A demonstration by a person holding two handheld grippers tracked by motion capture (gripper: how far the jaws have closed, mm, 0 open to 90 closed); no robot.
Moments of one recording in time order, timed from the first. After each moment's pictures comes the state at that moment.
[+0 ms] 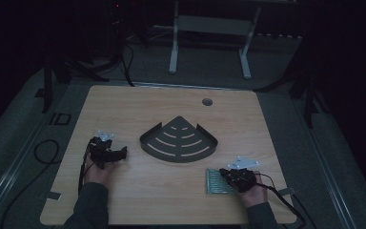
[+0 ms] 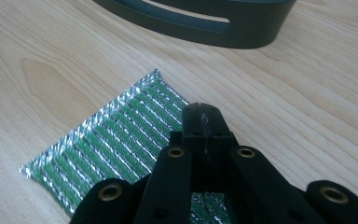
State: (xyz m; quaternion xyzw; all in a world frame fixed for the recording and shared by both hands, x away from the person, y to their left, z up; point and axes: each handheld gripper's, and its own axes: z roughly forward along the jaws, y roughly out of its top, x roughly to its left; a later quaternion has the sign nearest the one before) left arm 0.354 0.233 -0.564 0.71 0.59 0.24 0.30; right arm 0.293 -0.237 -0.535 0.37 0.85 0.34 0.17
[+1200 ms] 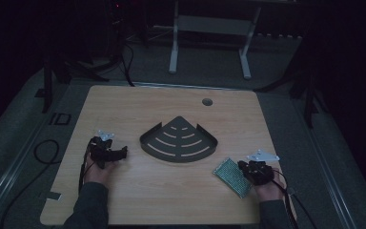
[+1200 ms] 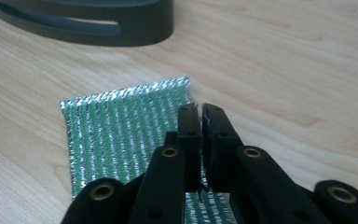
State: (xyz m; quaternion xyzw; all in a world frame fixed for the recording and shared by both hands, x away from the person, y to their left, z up) left arm 0.356 0.233 -0.564 0.71 0.59 0.24 0.30; right arm 0.306 -0.284 -0.516 0.44 0.81 0.32 0.22
